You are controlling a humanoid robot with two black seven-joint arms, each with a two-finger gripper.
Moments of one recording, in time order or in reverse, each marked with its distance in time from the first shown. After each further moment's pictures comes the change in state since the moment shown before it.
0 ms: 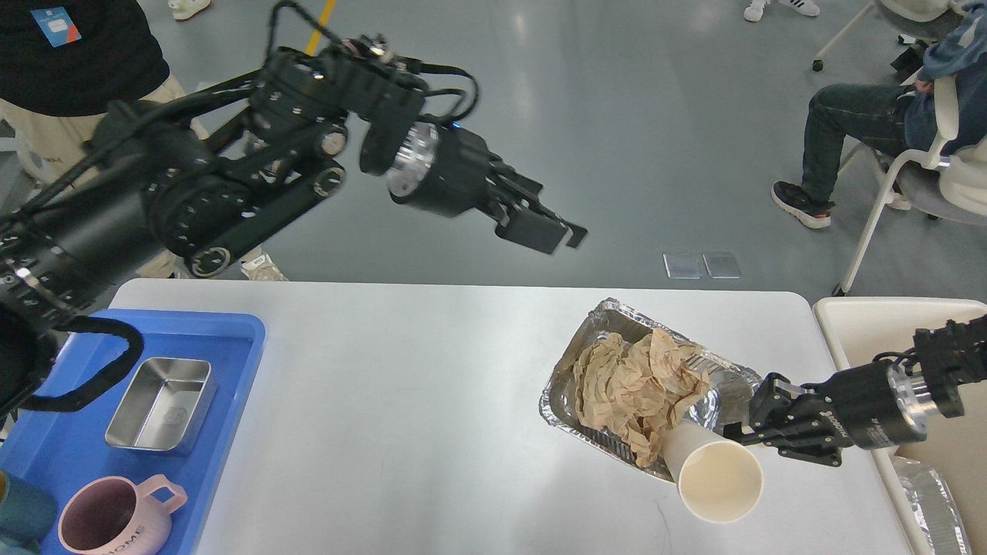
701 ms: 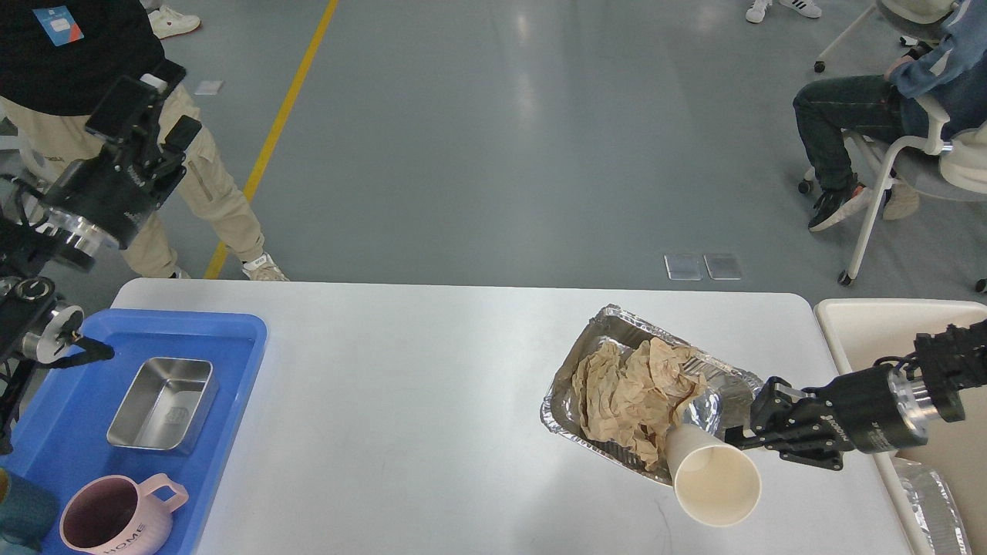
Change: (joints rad) left arm 0.713 0.186 -0.486 0.064 -1.087 0.537 0.024; right arm -0.008 -0.002 -0.001 0.001 0.001 -0.014 -0.001
